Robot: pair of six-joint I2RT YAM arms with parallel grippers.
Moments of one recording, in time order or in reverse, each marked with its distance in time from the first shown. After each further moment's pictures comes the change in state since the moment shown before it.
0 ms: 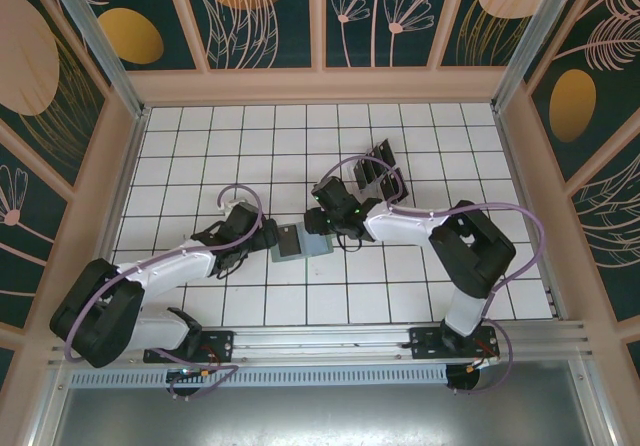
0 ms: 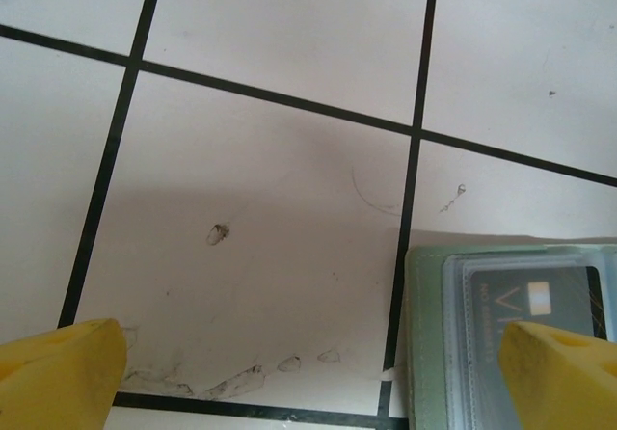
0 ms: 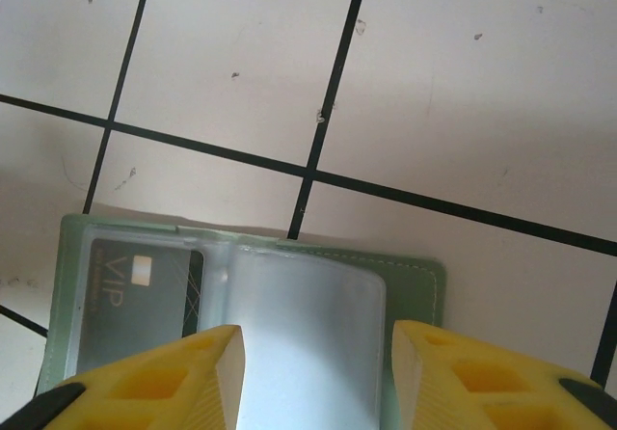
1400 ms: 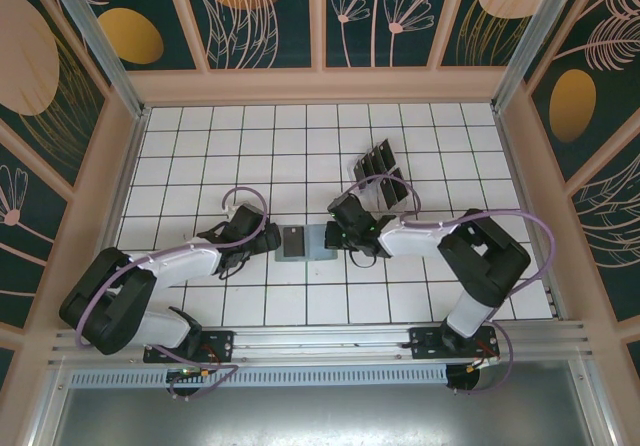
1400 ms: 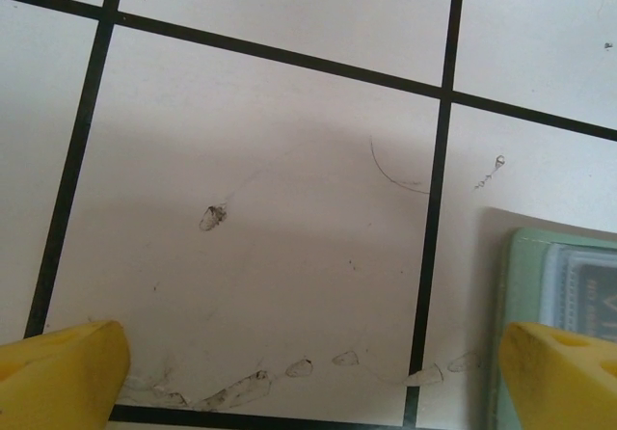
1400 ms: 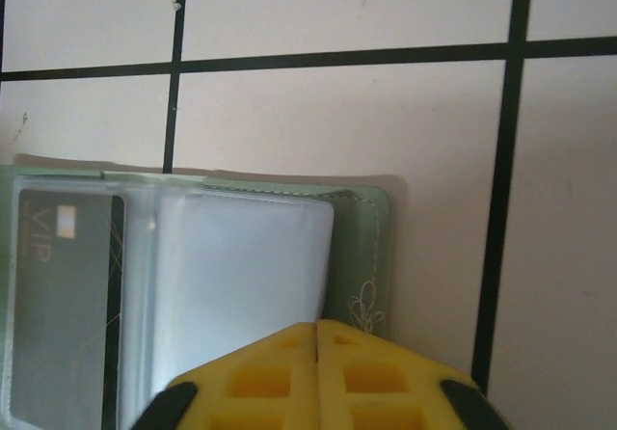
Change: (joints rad) left arm 0.000 0.081 0.002 0.029 0.011 0.016; right arm -0.013 -0.101 -0.233 0.121 -0.010 0.191
